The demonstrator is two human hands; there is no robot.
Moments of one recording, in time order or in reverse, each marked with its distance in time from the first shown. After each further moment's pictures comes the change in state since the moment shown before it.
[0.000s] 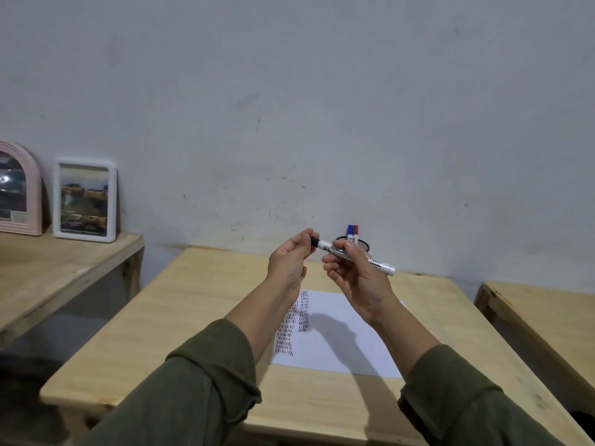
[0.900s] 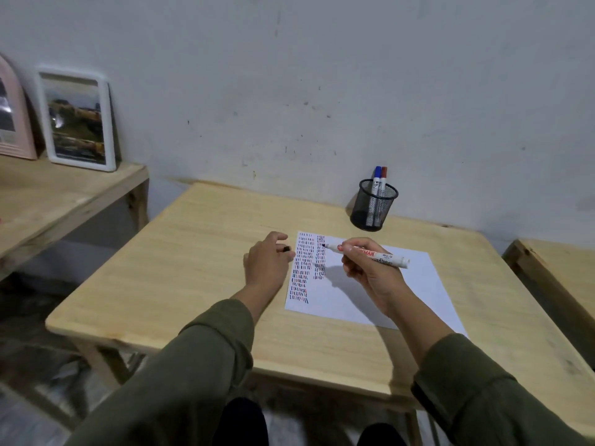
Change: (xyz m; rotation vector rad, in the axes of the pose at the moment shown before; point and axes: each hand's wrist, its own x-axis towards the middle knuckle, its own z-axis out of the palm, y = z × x) left_hand 0.026 -0.104 -0.106 0.957 0.271 0.082; right_hand -0.009 0.073 -0.059 -0.366 0.049 0.124
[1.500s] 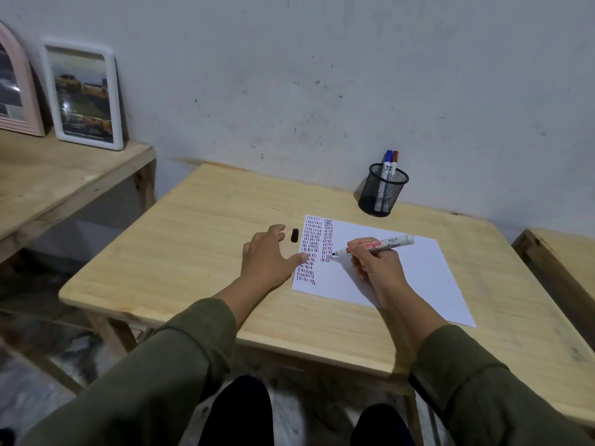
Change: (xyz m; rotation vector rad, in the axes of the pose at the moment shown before) left_hand -0.021 -0.018 -0.015 0.222 -0.089 0.122; right_hand -0.005 0.026 0.003 -0.114 0.241 0.101
